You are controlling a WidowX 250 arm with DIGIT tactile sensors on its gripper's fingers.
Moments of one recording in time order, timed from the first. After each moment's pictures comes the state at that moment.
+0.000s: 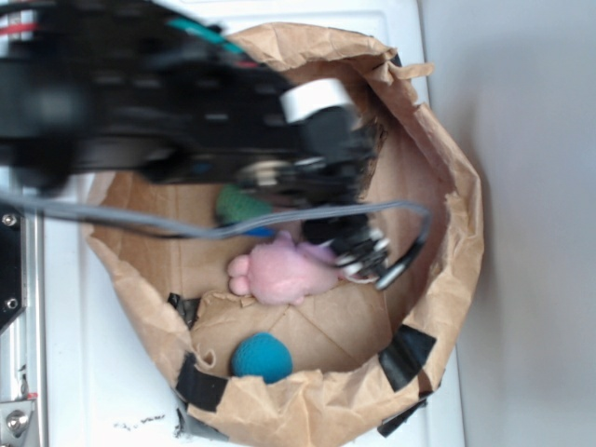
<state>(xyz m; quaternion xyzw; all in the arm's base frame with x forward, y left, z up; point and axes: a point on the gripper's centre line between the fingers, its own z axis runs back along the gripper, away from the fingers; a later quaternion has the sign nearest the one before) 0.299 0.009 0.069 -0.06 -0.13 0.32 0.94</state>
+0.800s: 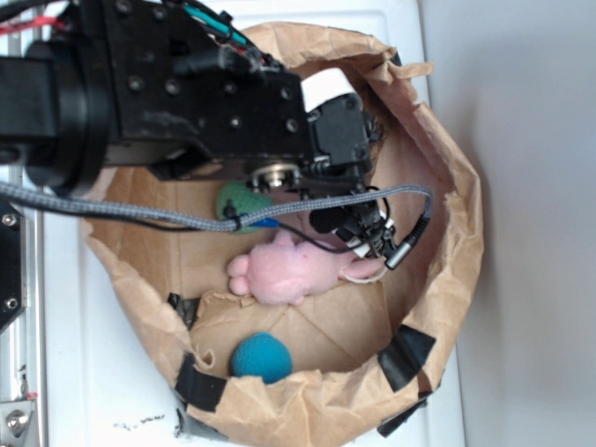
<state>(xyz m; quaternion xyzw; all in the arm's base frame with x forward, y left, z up) 0.298 0.016 0.070 -0.05 -0.14 0.36 0.92</state>
